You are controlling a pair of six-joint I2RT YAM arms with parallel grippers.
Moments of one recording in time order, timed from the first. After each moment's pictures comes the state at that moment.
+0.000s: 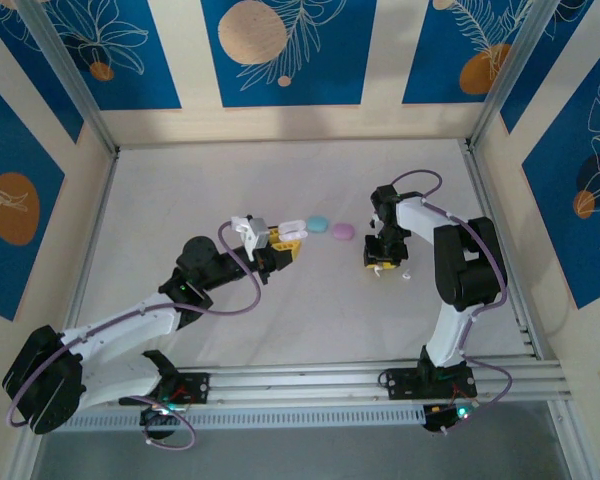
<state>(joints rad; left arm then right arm) -0.75 1.10 0.56 0.63 0.38 -0.13 0.23 1.84 1.18 -0.94 -0.10 0.24</state>
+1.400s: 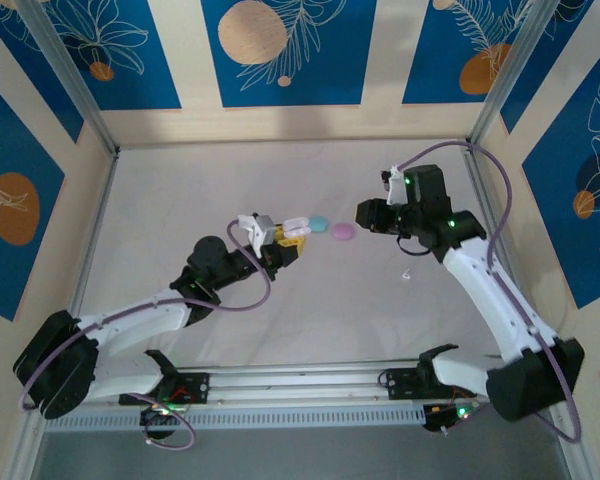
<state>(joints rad) -0.78 1.21 0.56 0.73 0.28 -0.16 0.34 1.14 1.13 -0.66 -0.34 0.44</state>
